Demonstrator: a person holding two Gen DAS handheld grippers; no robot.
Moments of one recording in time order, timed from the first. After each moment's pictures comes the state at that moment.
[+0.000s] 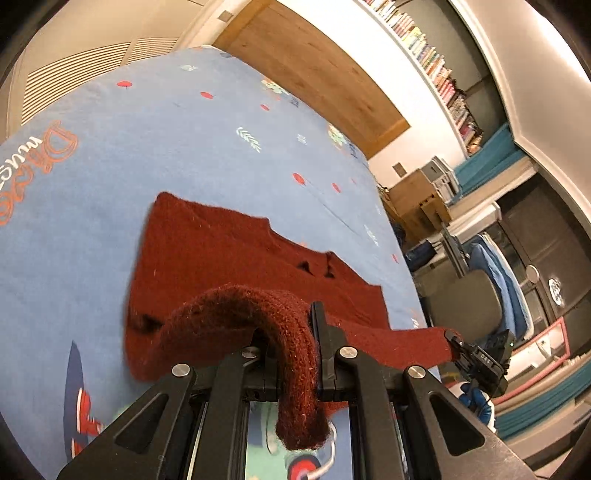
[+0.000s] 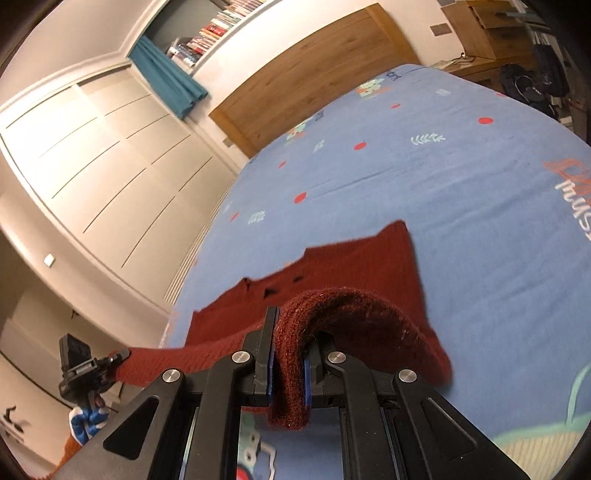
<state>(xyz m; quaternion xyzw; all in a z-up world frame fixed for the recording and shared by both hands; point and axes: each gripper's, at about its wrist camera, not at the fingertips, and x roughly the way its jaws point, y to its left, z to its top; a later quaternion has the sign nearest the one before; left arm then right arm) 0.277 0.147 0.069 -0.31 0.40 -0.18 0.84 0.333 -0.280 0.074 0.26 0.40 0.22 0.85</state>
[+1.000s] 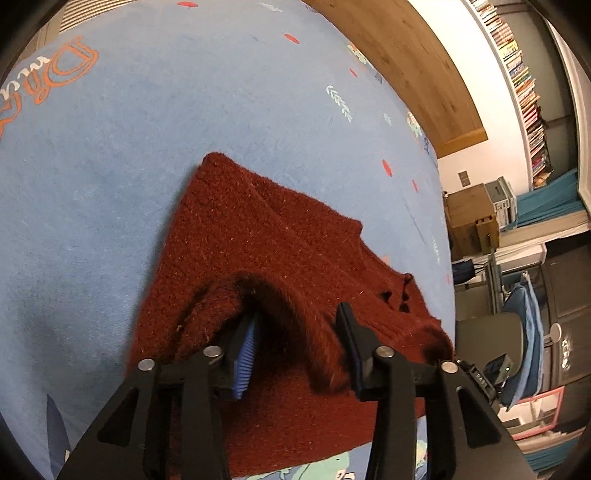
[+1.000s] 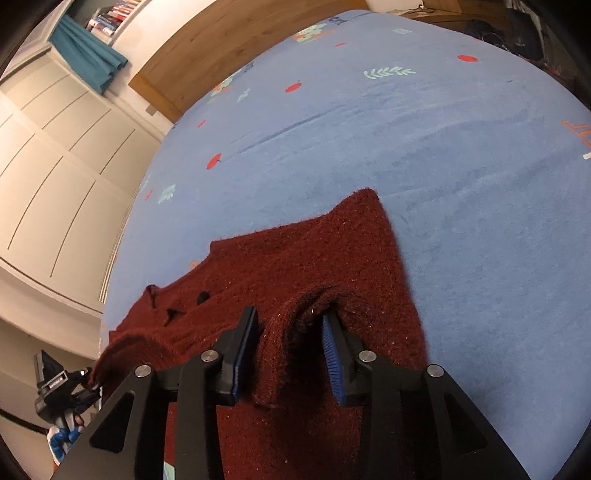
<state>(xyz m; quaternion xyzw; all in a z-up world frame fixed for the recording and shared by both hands) 0.372 0.188 -0.018 -0.38 0.50 -0.10 0.77 0.454 -0.254 -0.030 0.25 0.51 0.12 0.82</state>
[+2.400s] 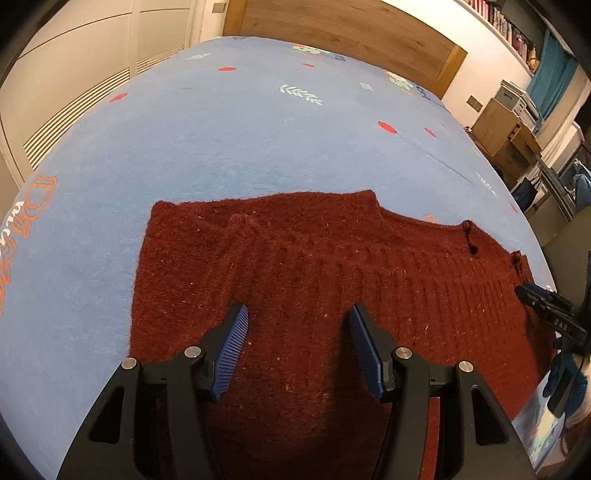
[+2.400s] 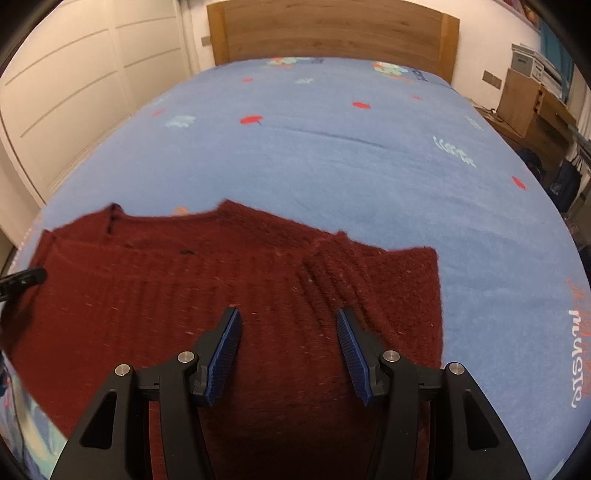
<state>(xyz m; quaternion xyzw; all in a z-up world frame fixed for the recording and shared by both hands) 0.372 0.097 -0.042 -0.11 0.48 -0.06 0.87 0.466 -0.171 -0.042 -0.04 0.49 0.13 0.86</state>
